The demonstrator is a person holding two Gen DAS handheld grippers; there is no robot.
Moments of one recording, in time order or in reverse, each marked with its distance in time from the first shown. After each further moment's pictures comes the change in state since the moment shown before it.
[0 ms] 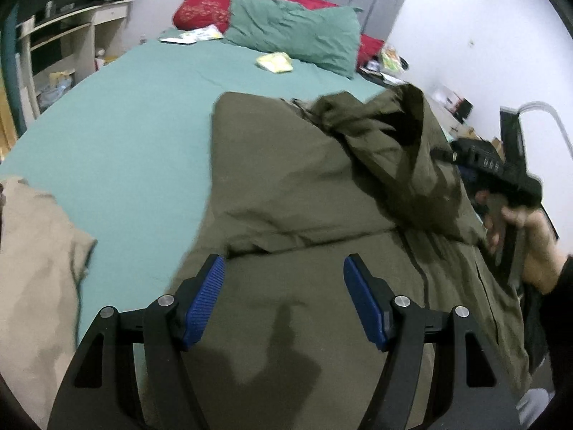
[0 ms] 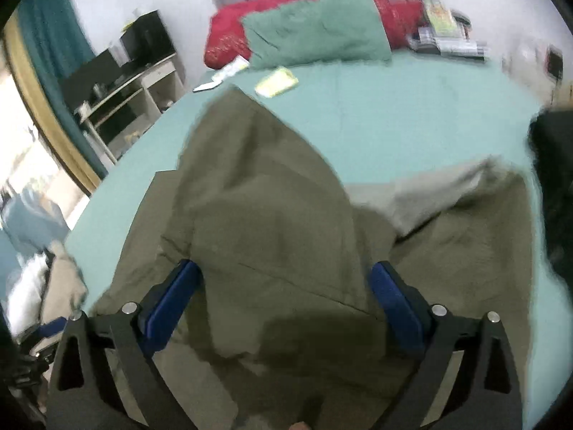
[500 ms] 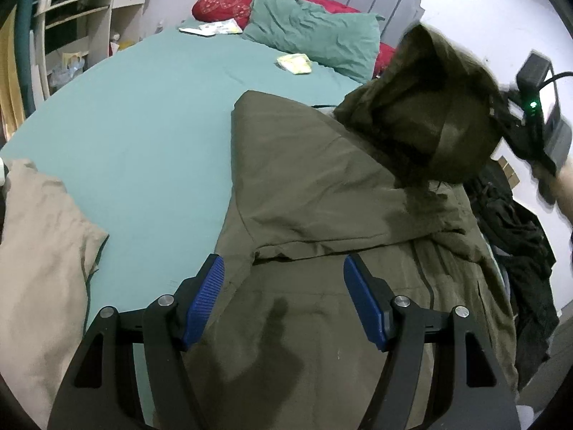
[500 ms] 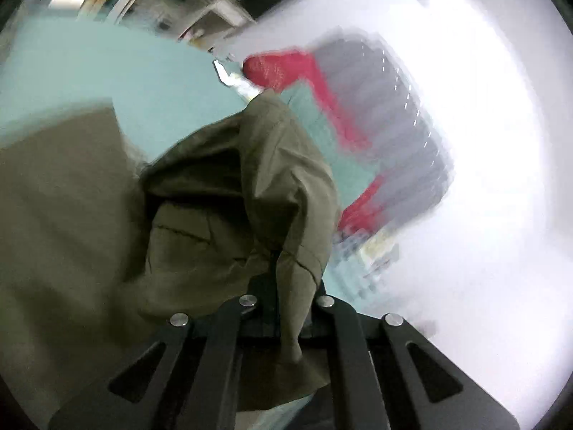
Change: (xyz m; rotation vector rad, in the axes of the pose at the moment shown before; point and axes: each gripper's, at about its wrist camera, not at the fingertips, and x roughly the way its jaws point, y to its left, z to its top) left arm 0.000 0.016 0.005 -0.063 0.006 0.003; right arm -0.021 0.135 0.049 -1.227 -0.283 -0.771
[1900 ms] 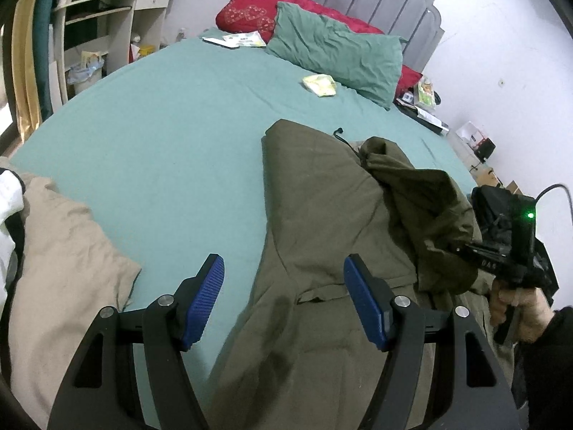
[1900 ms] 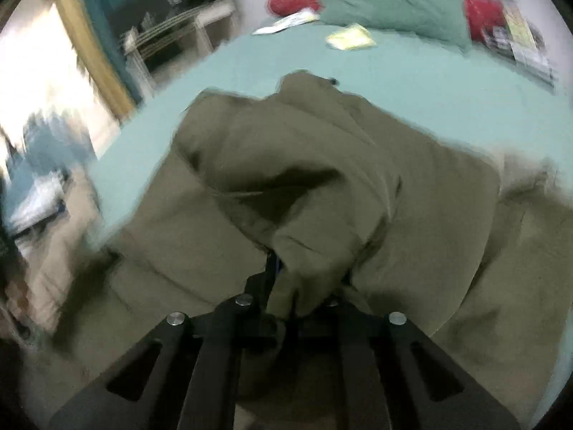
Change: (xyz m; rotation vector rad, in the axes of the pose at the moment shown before) left arm -0.005 0.034 0.035 -0.071 -0.046 0.029; right arm 0.039 0.082 -0.038 0.848 0.247 0.919
